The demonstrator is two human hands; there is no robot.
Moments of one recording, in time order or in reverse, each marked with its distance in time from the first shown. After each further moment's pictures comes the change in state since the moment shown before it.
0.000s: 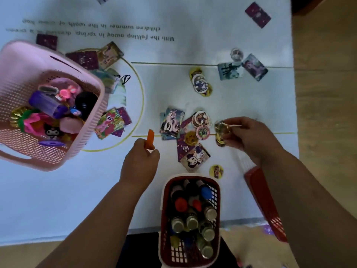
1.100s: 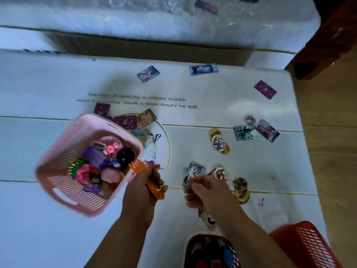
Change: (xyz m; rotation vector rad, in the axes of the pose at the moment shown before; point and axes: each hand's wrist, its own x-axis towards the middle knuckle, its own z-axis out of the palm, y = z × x) left_hand 0.017 0.047 -0.076 -1.338 0.020 -0.266; right_hand -0.066 -0.049 0.116 0.090 -0.250 0.023
